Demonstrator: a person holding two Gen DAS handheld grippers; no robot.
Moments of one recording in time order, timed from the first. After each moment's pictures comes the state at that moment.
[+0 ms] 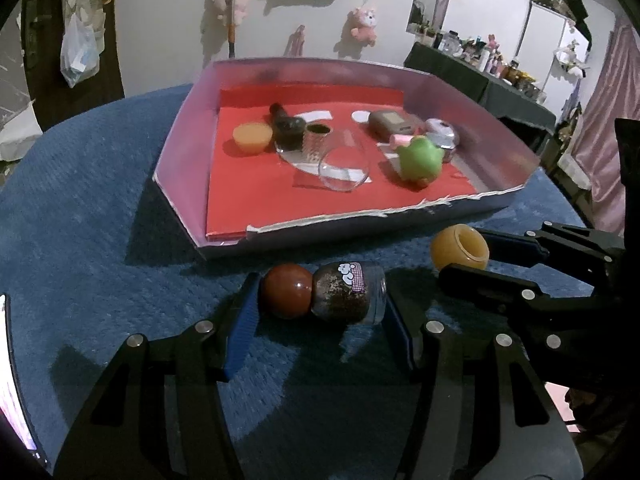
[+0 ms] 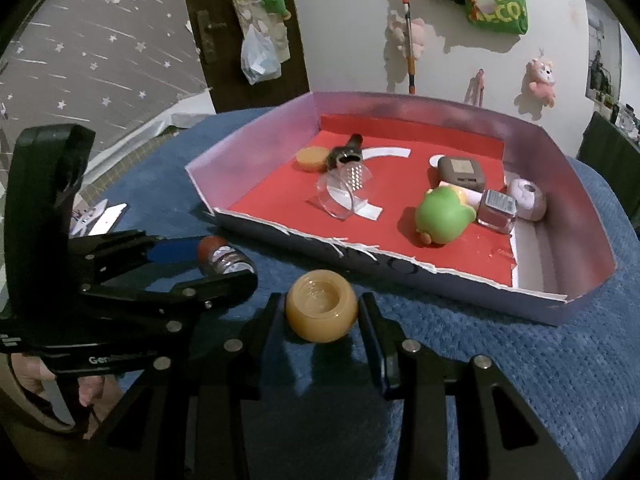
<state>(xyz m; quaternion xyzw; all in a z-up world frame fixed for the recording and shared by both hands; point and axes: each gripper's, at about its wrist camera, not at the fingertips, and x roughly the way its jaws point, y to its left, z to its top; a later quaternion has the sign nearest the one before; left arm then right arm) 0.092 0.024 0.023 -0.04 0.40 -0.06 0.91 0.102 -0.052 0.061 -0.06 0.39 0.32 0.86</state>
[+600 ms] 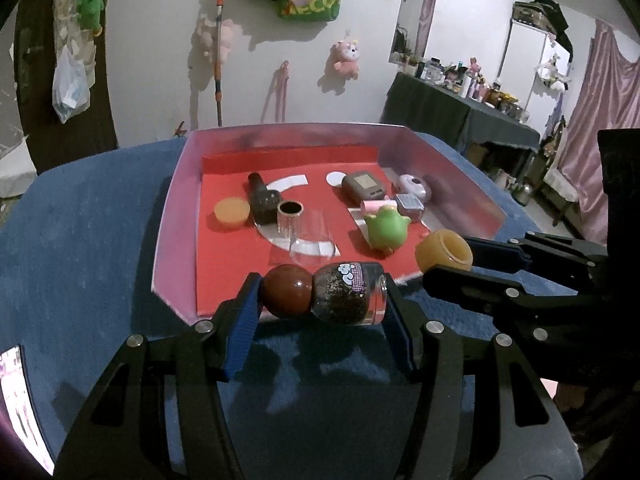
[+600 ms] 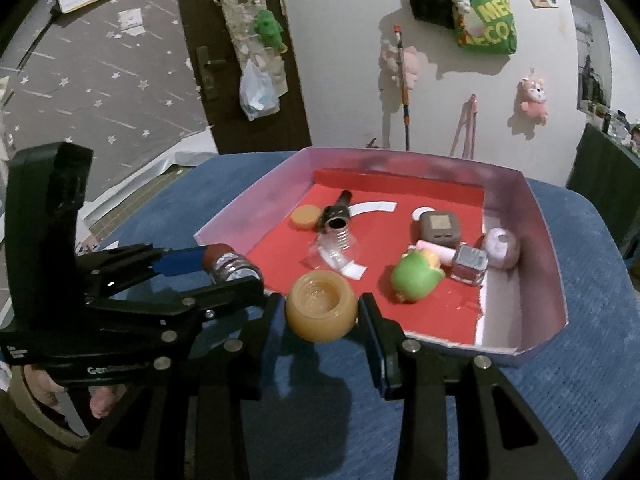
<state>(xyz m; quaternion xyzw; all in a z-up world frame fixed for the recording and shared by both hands) 0.112 0.011 0.069 -0.03 0.35 -0.08 0.93 0.118 -0.067 0.104 -0.03 0.35 0.32 0.88</state>
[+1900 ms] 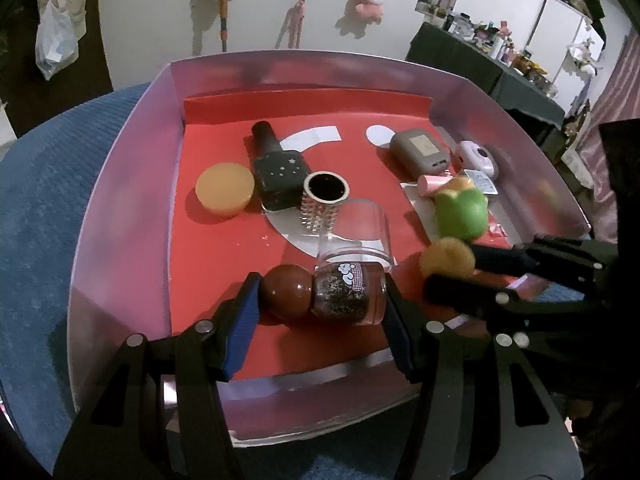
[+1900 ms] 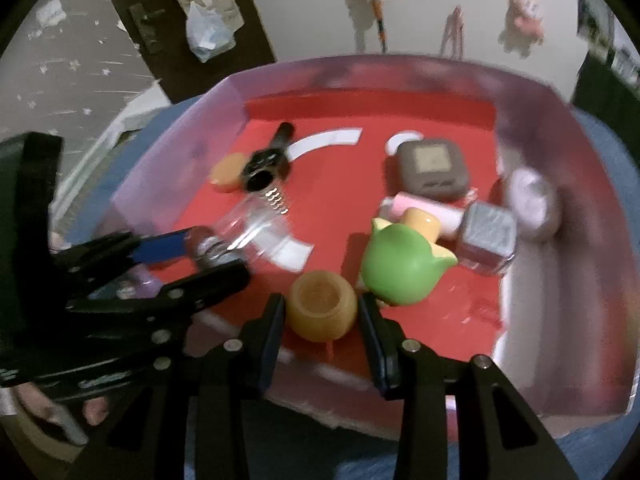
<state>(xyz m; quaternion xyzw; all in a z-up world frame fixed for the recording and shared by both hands) 0.192 0.024 0.018 -0.05 0.46 -0.07 0.89 0.211 -0.053 0.048 -0.04 0.49 0.27 0.83</state>
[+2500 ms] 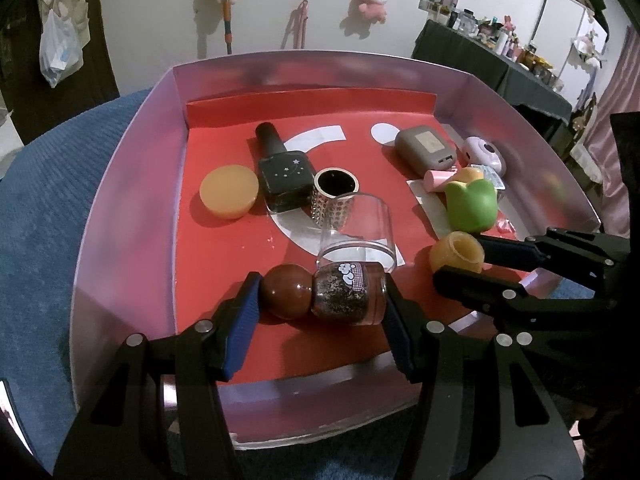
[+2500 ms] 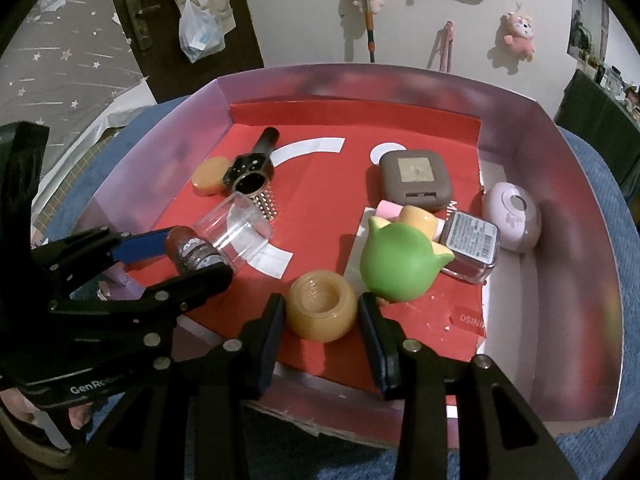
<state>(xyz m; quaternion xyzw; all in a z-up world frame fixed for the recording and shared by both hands) 0.193 0.018 0.019 -0.03 0.46 -0.05 0.89 0.211 -0.053 0.047 -0.05 0.48 0.25 0.84</state>
